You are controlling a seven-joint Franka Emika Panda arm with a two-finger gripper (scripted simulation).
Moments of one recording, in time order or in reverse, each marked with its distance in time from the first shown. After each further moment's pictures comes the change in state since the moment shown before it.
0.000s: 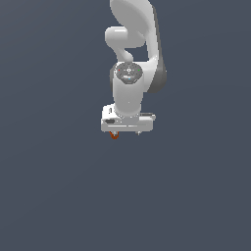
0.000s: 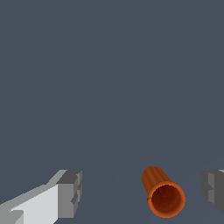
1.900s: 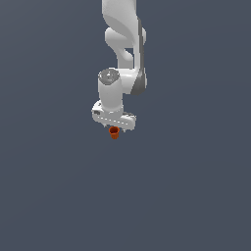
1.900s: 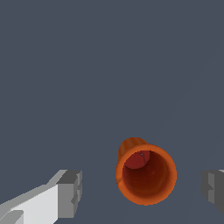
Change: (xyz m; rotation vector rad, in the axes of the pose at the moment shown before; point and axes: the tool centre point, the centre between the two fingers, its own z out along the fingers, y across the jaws) arm -0.072 0.055 0.064 0.021 0.038 0.327
